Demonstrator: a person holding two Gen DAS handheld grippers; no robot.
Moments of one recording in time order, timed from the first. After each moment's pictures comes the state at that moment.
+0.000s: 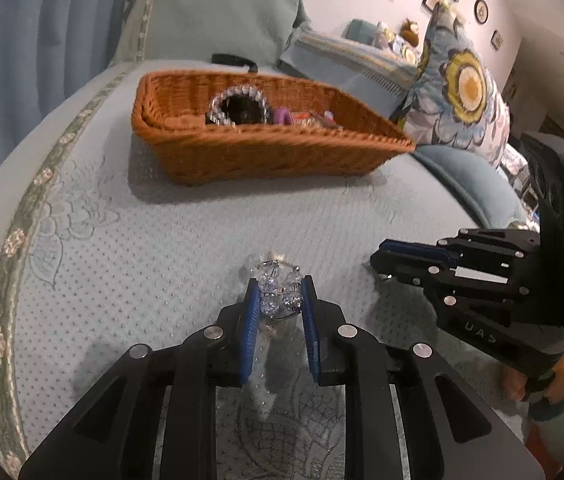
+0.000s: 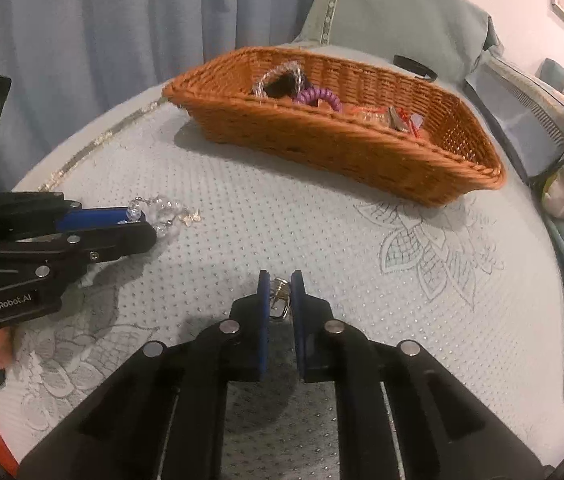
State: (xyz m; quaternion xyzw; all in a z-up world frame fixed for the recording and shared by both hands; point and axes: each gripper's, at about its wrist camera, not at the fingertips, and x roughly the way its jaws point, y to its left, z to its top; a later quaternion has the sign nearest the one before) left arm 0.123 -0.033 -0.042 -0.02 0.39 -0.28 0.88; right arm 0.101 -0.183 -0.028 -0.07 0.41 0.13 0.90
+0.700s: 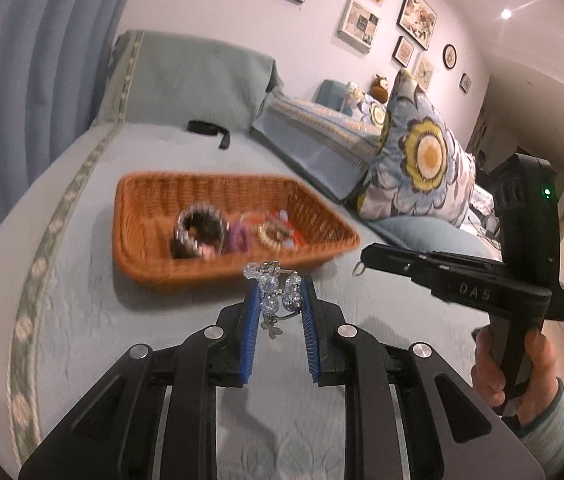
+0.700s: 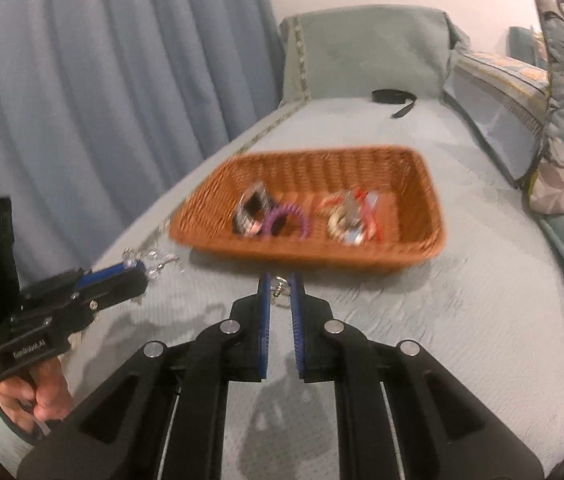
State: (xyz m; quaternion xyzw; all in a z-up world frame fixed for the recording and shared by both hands) left arm 0.127 -0.043 0.038 -0.05 0.28 -0.32 0.90; right arm 0.120 -0.251 0.055 0.08 0.33 0.14 0.93
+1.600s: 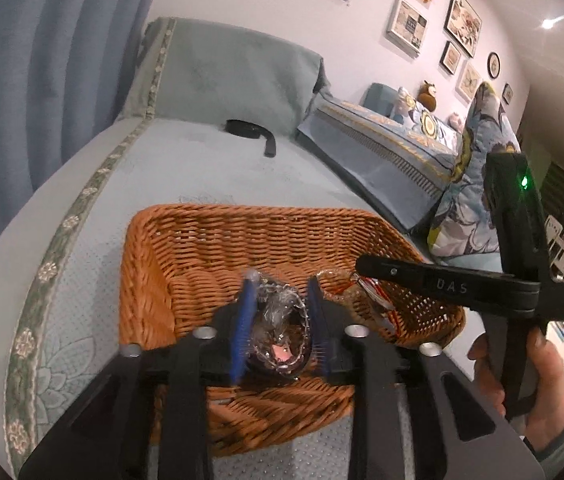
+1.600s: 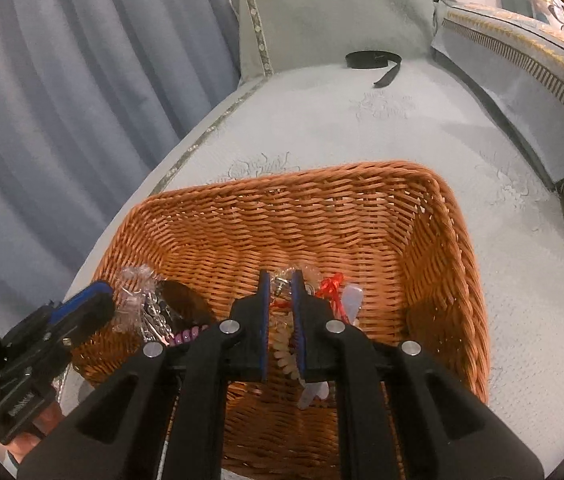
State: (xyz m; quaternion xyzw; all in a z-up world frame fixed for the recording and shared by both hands) left arm 0.252 -0.053 0.014 -0.07 0.30 -0.26 0.92; right arm 0.280 -0.256 0.010 0.11 0.40 0.11 0.90
